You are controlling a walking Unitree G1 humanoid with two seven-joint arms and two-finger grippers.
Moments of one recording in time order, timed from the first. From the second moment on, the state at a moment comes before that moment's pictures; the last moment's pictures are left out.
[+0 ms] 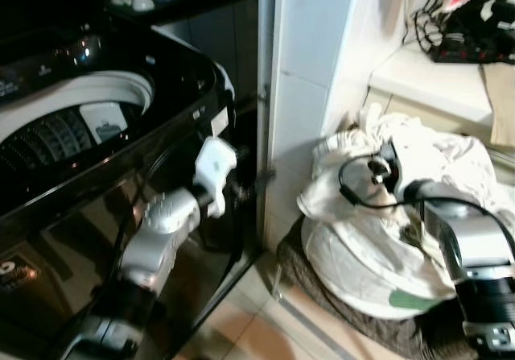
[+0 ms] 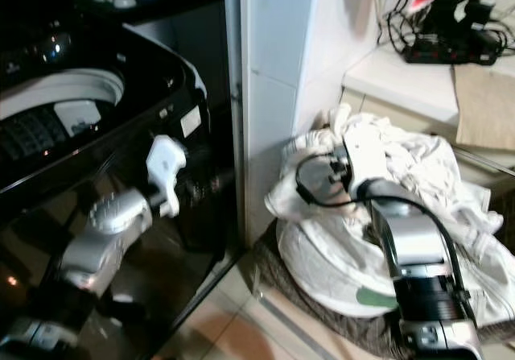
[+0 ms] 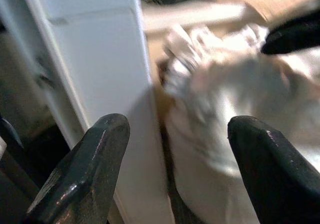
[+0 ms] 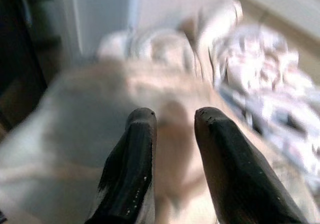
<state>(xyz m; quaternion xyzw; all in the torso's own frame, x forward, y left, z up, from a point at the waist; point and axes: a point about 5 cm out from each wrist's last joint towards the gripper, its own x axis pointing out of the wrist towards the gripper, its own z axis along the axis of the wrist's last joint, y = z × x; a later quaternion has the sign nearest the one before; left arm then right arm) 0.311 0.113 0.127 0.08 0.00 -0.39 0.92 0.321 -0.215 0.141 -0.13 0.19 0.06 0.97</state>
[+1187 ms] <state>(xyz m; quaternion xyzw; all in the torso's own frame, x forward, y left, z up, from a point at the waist) 0.286 0.106 0.121 0.10 0.05 -0.50 0.86 0.316 -0.215 0.134 -0.12 0.22 0.12 0.96</state>
